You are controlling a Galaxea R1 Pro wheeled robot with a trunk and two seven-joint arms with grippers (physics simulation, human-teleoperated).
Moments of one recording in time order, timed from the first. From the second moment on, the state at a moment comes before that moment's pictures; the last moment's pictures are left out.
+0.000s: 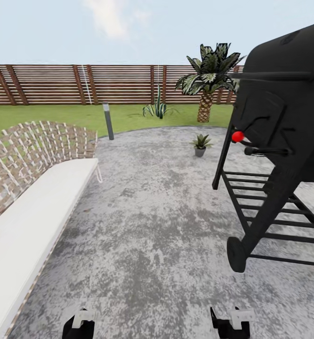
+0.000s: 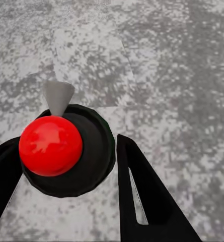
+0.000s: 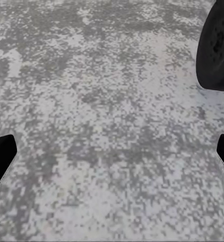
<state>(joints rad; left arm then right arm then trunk) -0.30 0.06 0.01 -0.36 -0.02 -0.33 0.01 -0.19 -0.04 0.00 -0.54 0.00 -0.44 0.00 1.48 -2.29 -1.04</state>
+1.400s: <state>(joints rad) -0.30 0.06 0.01 -0.36 -0.02 -0.33 0.01 -0.19 -0.04 0.00 -0.54 0.00 -0.44 0.00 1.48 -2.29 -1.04</state>
